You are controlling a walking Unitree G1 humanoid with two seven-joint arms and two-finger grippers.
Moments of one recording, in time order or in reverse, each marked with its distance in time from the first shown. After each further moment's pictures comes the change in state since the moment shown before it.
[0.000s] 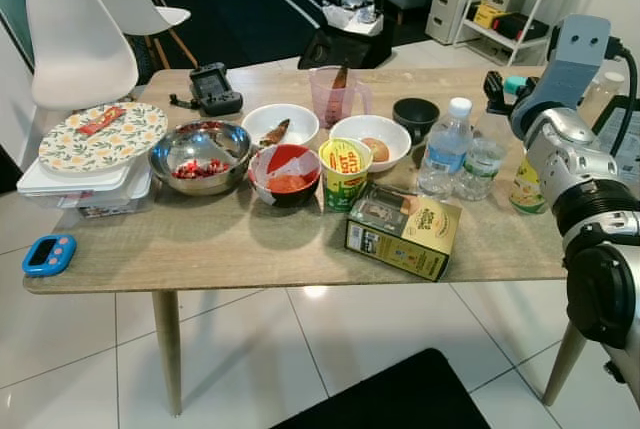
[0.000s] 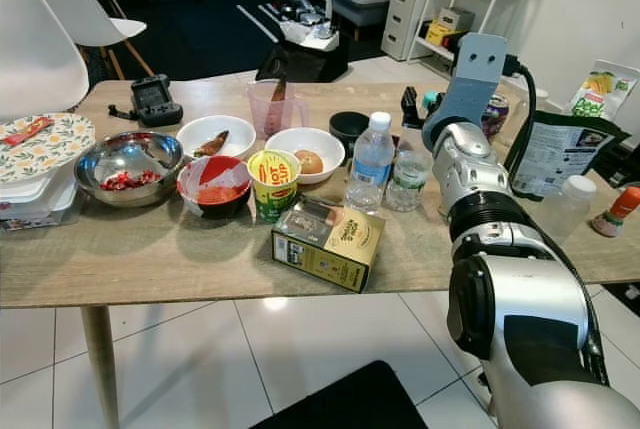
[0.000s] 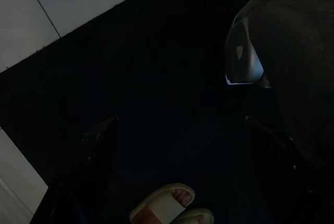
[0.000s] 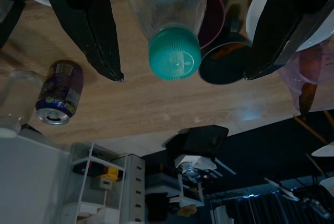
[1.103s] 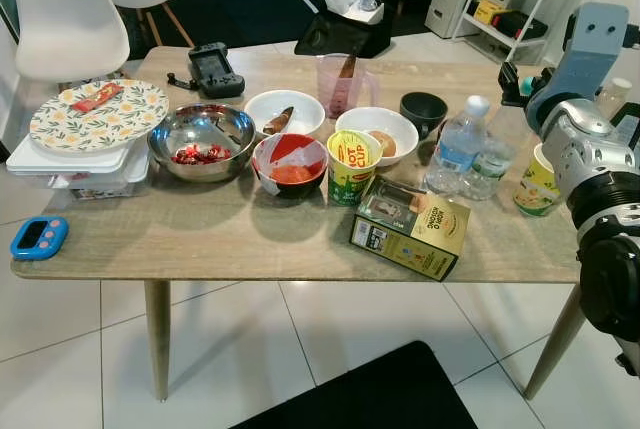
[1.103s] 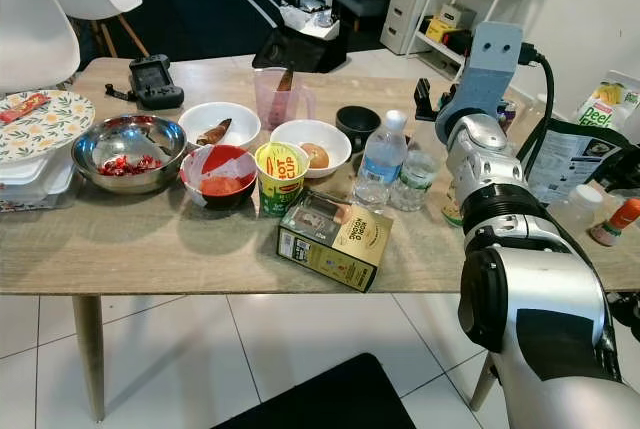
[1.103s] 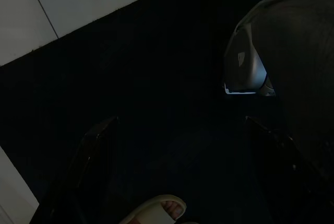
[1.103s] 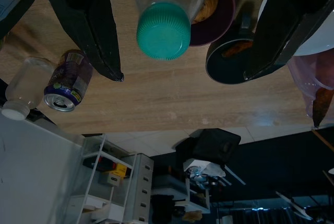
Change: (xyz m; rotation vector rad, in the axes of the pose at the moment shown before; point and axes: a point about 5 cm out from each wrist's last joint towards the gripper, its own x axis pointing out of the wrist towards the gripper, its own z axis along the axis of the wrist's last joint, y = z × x) left arm -0.005 0.005 -0.010 -0.038 -0.055 0.049; right arm 0.001 -0.010 0.013 -0.044 -0.021 -0.027
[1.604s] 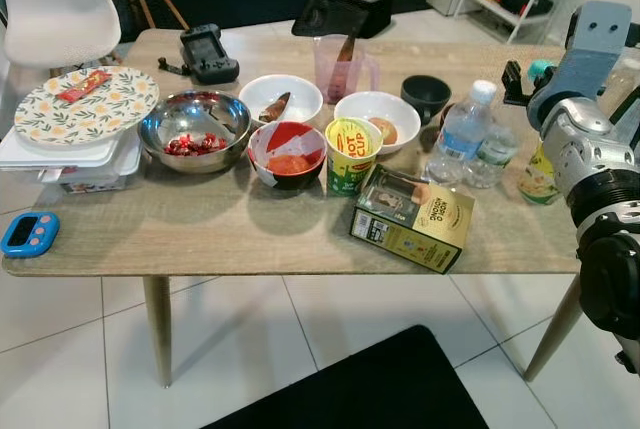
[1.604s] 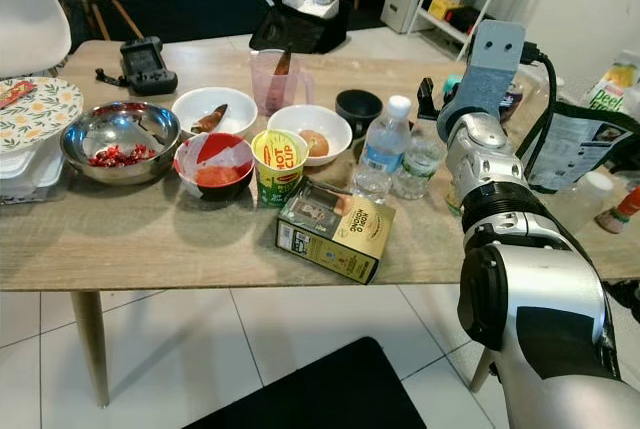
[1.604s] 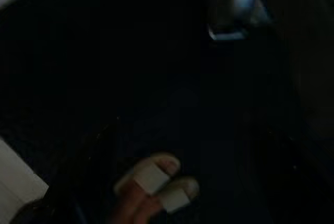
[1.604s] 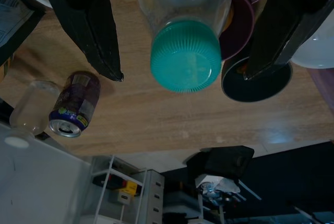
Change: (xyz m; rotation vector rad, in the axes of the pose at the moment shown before) left arm -0.007 -0.013 -0.027 0.017 0.073 -0.063; right arm 0.000 -0.002 0.000 0.009 0.005 -0.042
